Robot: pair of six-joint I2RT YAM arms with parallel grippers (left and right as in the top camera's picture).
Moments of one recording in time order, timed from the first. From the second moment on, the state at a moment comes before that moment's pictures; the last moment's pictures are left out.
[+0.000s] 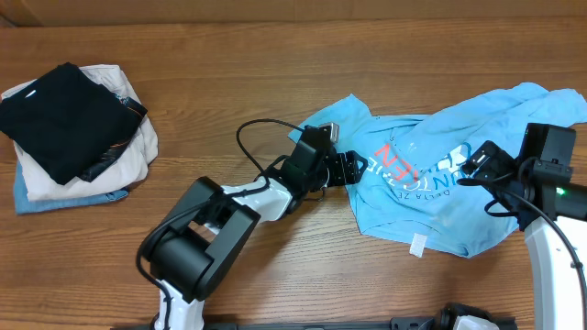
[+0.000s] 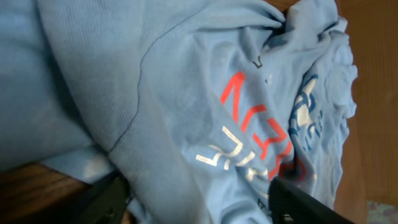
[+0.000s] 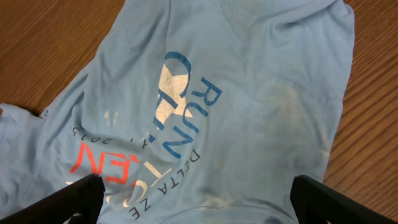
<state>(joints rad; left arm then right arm) -0.67 2.01 0.97 0.38 0.33 -0.84 -0.26 1.17 1.00 -0.90 0.05 0.49</state>
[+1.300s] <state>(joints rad) -0.21 1.74 1.40 -0.82 0.38 -0.50 -0.25 1.17 0.99 -0.91 0.05 0.49</state>
